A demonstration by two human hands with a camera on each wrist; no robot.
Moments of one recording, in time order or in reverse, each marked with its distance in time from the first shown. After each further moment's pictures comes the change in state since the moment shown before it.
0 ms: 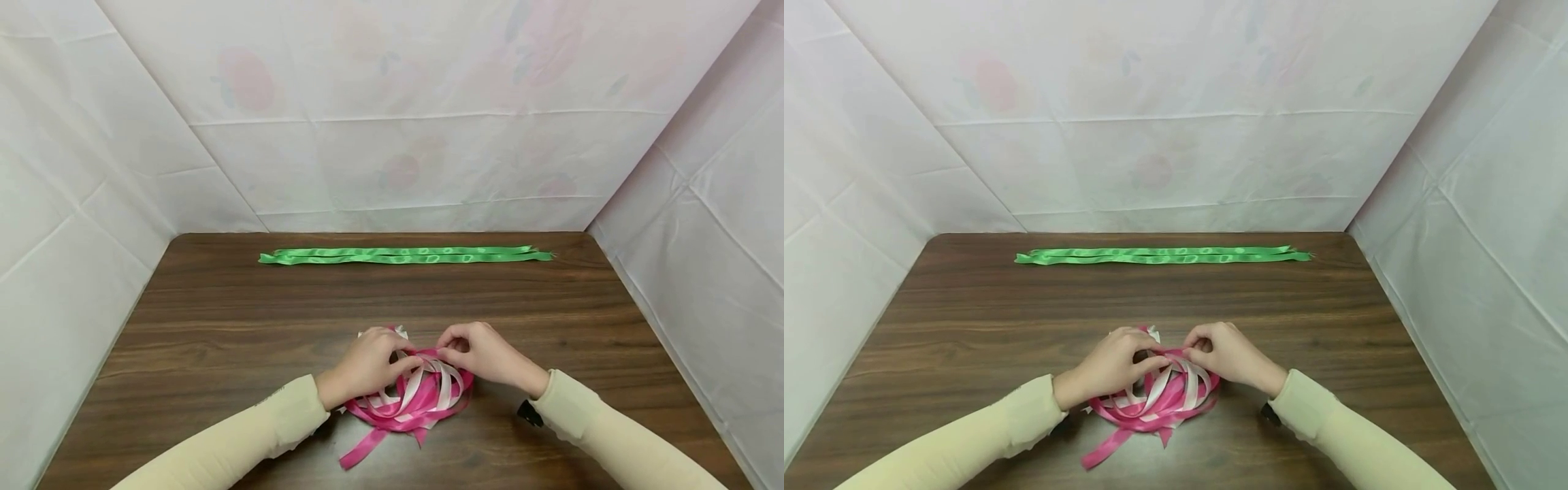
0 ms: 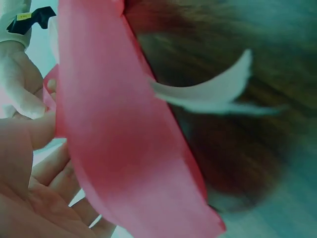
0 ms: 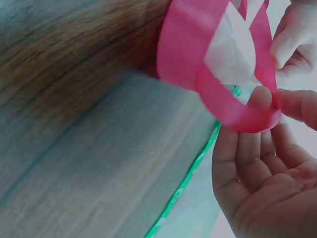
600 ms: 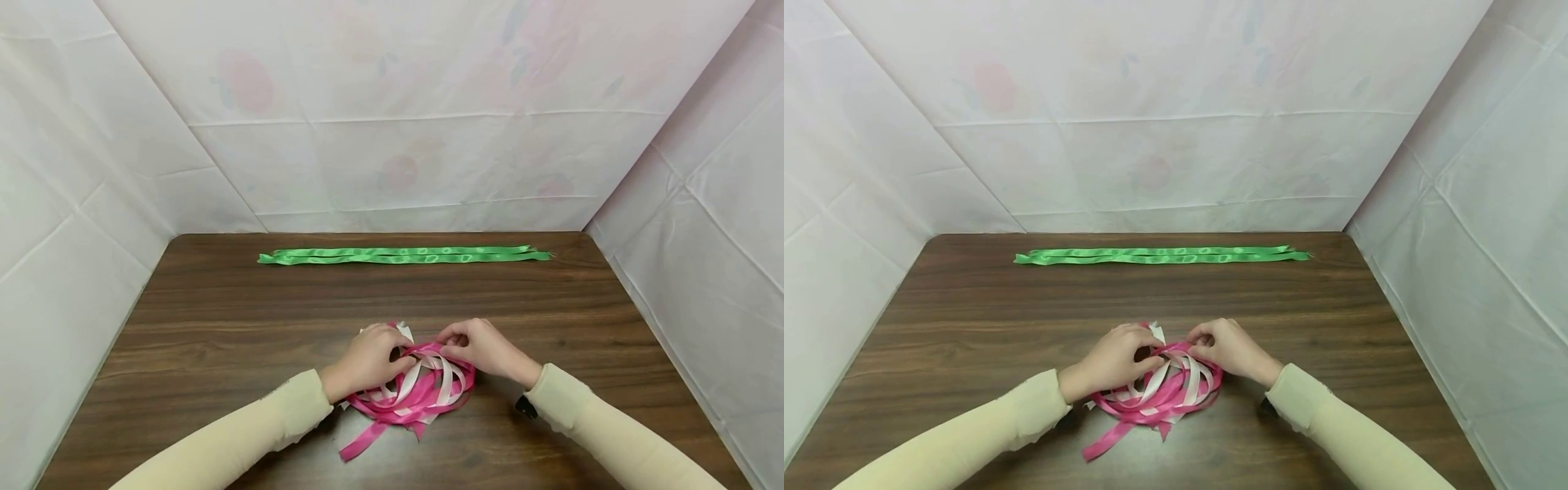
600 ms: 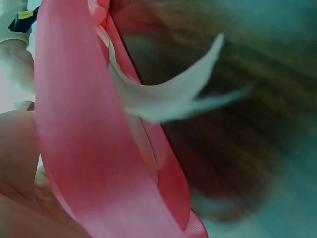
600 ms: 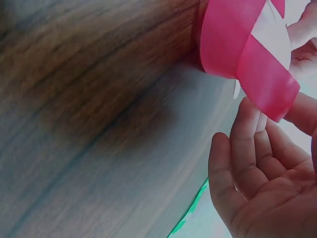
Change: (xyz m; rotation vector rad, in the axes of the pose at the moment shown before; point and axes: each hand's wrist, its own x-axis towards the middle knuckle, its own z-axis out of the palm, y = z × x) left_hand 0.005 -0.007 0.004 0.032 -0.058 -0.031; right_hand 0.010 0.017 0.003 -0.067 0.007 0.094
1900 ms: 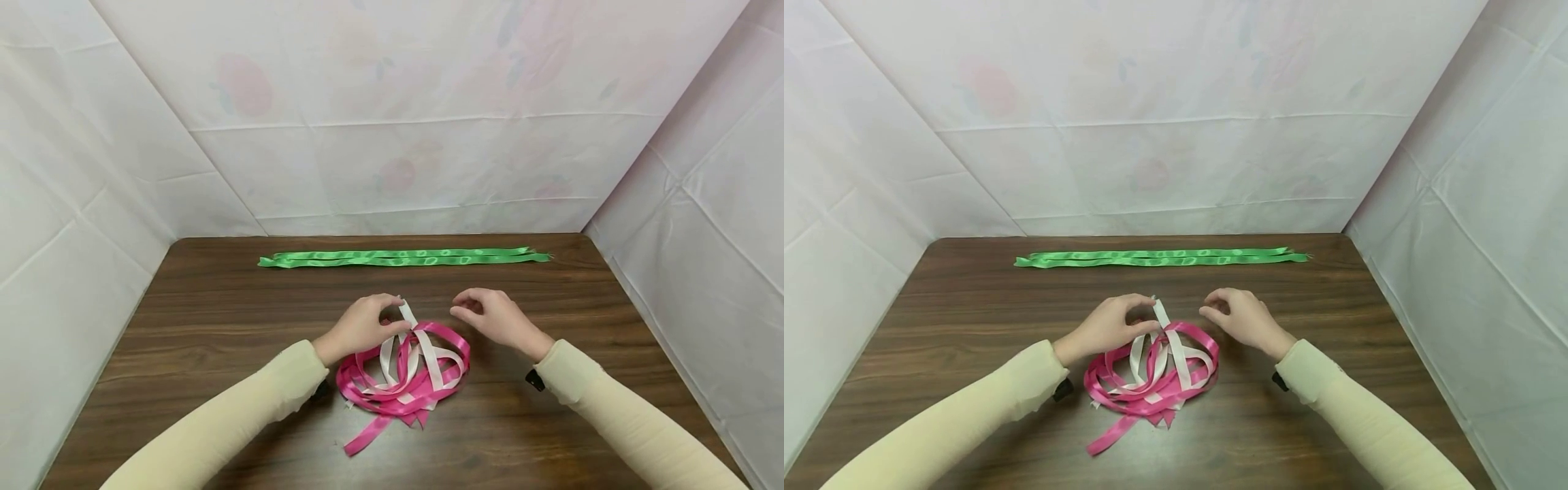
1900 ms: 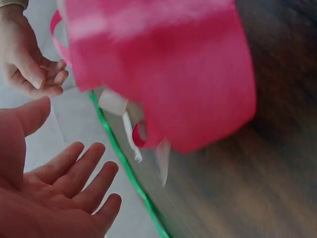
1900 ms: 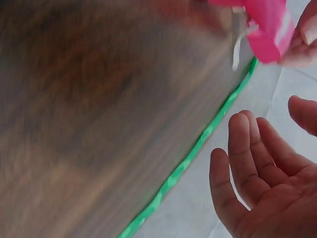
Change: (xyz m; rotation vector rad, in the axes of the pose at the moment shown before) left_hand 0.028 -0.020 -0.033 -0.176 0.017 -0.172; right_hand 0.015 0.010 -0.040 -0.120 0.199 -0.009
